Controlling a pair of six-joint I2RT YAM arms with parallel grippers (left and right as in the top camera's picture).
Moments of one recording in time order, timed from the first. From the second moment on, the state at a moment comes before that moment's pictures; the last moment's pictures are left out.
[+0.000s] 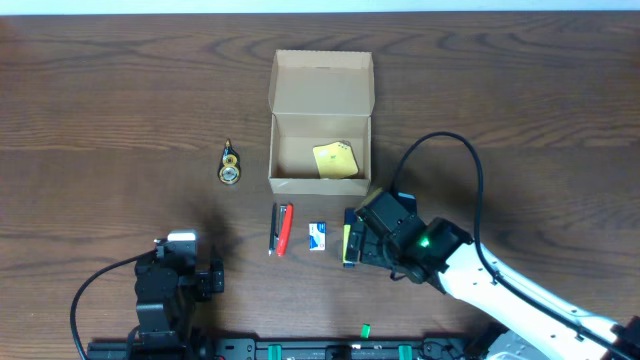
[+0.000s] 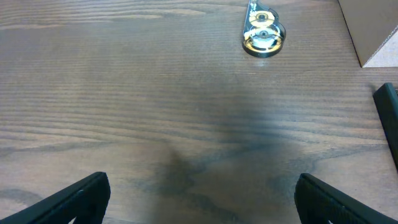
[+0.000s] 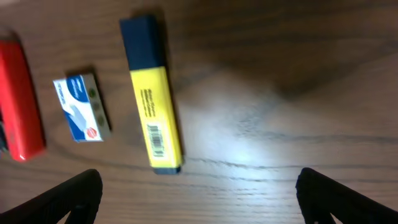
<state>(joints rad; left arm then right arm) 0.01 0.01 0.18 -0.80 -0.08 0.09 0.78 1.32 0.75 -0.70 0.01 1.01</state>
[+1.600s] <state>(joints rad) 0.01 0.01 0.18 -0.80 -0.08 0.09 0.86 1.61 0.79 -0.49 0.04 1.32</state>
